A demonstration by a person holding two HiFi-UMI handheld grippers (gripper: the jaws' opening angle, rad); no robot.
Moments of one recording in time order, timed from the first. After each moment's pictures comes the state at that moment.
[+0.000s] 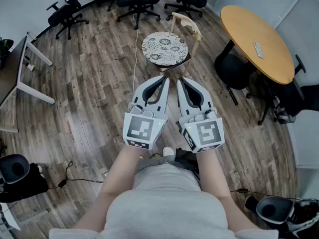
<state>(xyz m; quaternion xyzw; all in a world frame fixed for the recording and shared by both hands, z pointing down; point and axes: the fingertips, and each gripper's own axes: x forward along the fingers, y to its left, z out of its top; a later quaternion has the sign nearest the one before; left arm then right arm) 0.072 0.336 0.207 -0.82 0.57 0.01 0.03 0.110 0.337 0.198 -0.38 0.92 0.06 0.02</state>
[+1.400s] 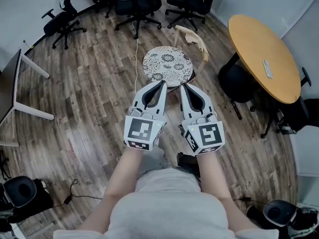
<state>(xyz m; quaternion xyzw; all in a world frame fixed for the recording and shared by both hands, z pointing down) -0.002 0.162 0.240 -0.82 0.58 0.00 0.00 0.058 0.162 0.231 -0.40 0.91 0.02 0.01</state>
